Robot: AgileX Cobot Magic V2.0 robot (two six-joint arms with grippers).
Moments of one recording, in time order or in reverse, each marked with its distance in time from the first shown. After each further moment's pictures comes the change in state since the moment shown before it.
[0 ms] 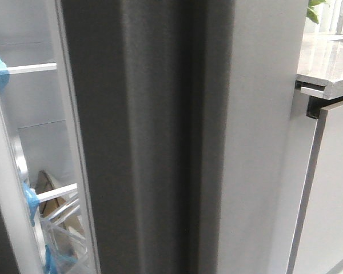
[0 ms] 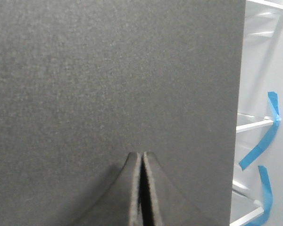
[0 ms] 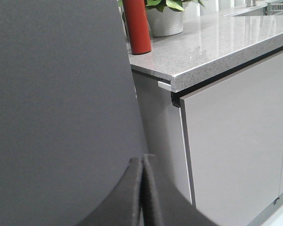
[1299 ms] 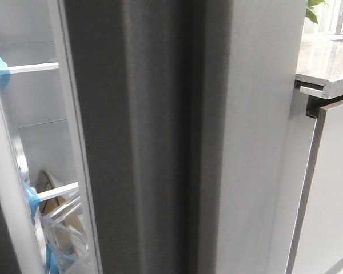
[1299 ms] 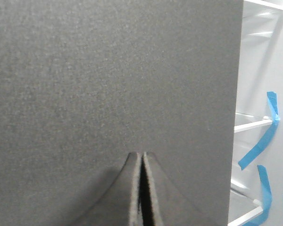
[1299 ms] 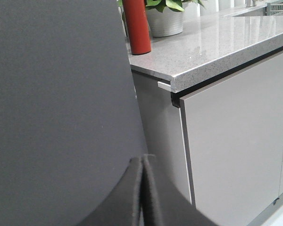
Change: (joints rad) left arm 0.000 0.000 0.000 0.000 0.000 0.000; right arm 0.000 0.000 0.000 0.000 0.000 0.000
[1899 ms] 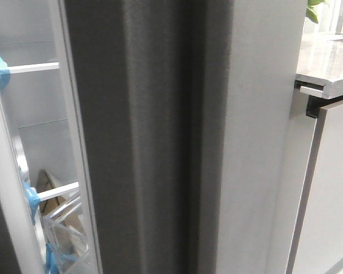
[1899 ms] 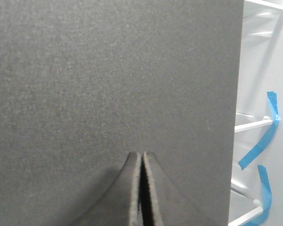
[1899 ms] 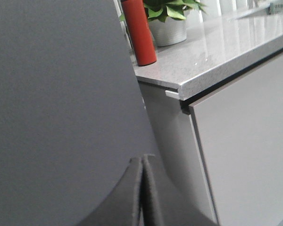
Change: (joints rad) left arm 0.000 0.000 0.000 0.000 0.000 0.000; right arm 0.000 0.000 -0.004 0.123 -0.036 0.000
